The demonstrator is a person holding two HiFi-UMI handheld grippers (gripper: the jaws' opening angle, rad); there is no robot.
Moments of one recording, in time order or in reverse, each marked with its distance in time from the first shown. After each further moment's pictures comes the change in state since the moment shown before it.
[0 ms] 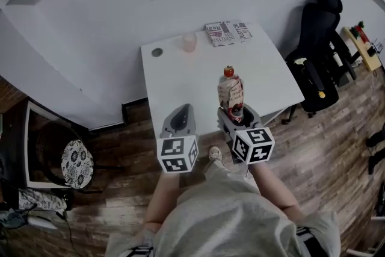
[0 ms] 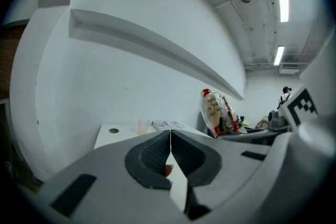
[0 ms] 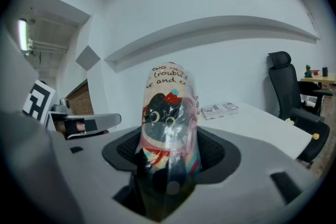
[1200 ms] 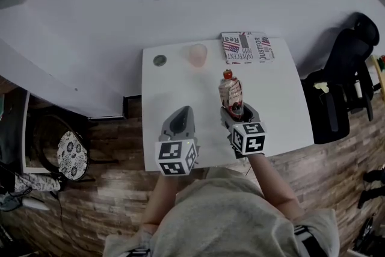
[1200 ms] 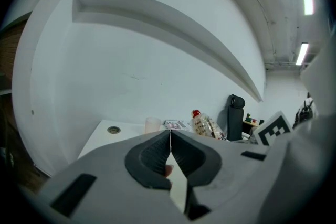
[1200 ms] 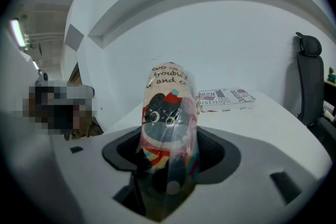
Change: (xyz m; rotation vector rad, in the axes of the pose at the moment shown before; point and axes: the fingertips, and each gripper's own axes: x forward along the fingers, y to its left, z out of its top) left arm 0.163 0.055 0.000 -0.085 0.044 0.150; right arm 0.200 -0.125 -0.025 -0.073 0.245 0.077
